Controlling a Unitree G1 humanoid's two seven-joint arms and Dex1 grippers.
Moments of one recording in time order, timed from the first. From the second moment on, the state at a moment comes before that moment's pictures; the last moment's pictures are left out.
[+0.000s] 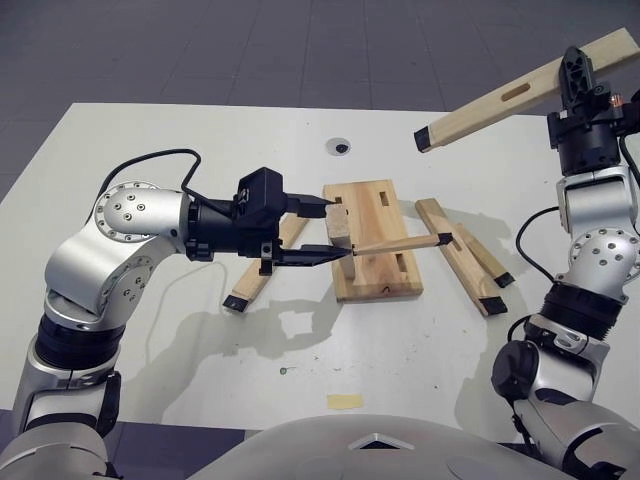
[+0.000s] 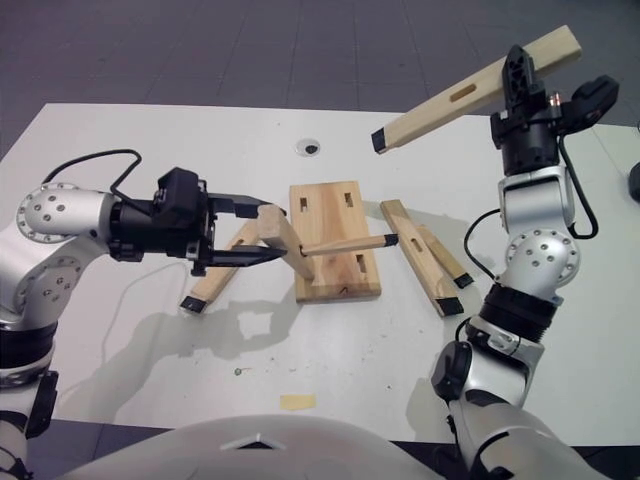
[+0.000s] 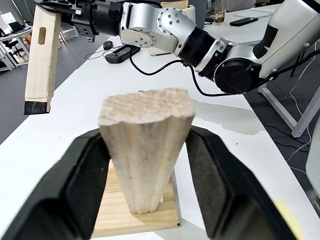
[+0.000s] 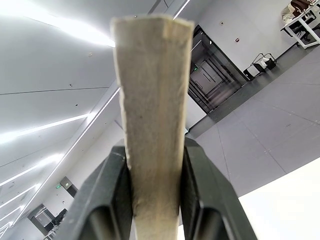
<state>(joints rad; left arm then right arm) -0.40 0.73 -0.10 -0.52 -0.66 0.58 -1.05 -0.50 -0.30 -0.53 -0.02 1.09 0.46 0.06</state>
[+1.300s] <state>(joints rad) -0.29 0.56 -0.23 -0.48 -0.41 0.38 -0.64 -0.29 -0.36 -0.26 -0.21 0.64 0.34 0.35</state>
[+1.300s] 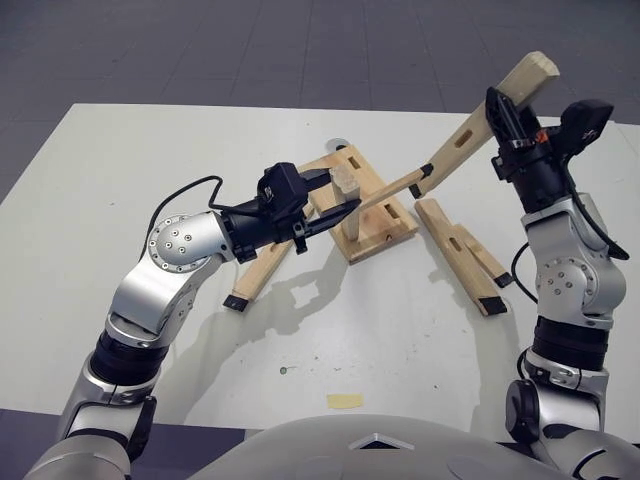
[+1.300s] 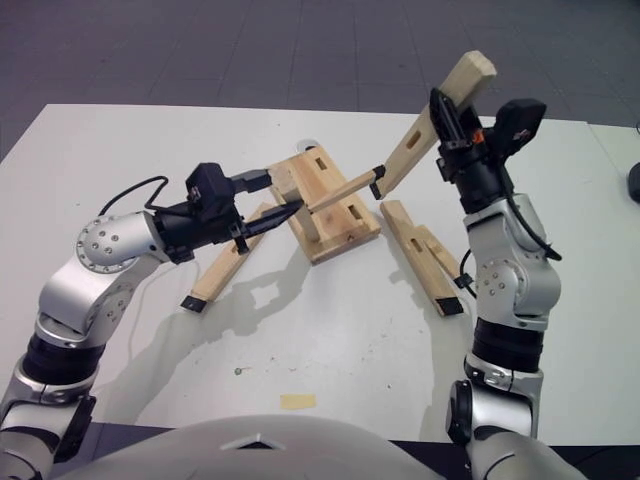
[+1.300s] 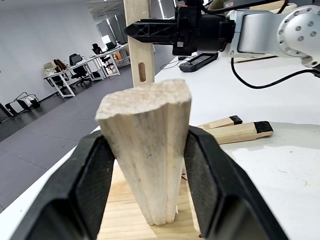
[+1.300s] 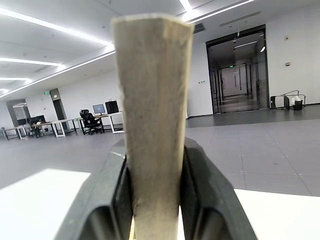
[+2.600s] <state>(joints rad) -0.29 0.55 -0.25 -0.47 -0.39 0.35 -0.62 -0.19 -0.26 -0.08 -0.19 0.30 0.10 0.36</state>
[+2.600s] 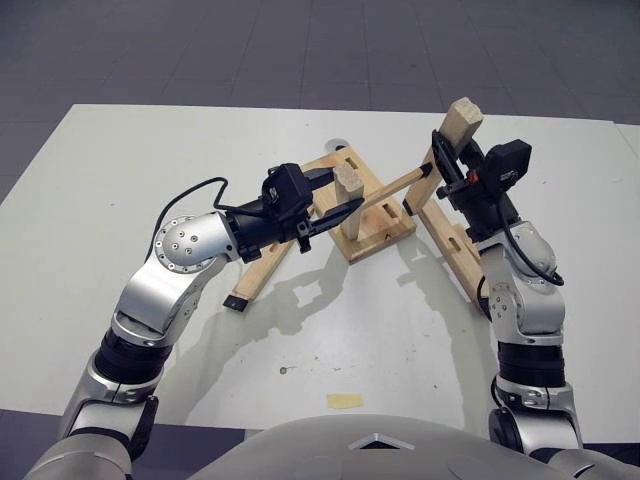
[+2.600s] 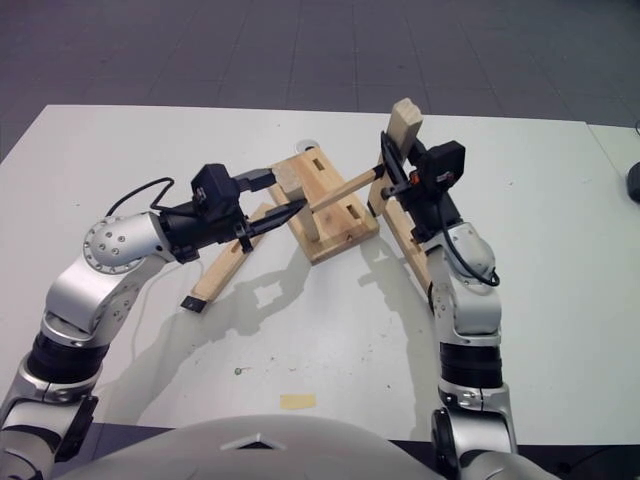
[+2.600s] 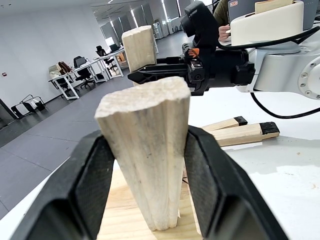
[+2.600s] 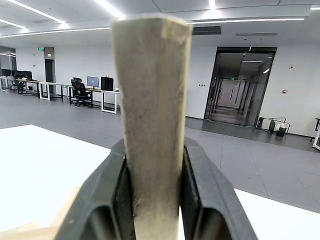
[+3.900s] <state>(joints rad) -0.28 0.53 -0.27 -0.44 -0.35 0.31 -0.61 -0.25 -0.35 -0.15 -0.33 0.57 0.46 0.39</state>
